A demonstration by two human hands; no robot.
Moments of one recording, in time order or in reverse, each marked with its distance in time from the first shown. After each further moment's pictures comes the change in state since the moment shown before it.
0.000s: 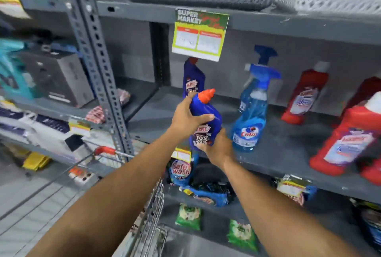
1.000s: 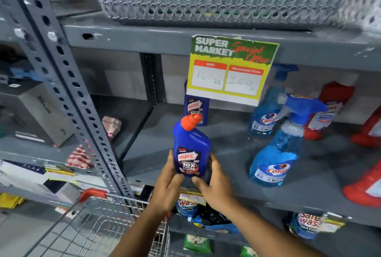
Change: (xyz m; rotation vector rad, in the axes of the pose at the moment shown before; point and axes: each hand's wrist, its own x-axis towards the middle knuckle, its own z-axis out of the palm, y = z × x) left_hand -0.011 -0.090 -0.064 -0.053 -0.163 -0.102; right_hand 0.029 -0.014 0.066 0.032 -0.066 -0.016
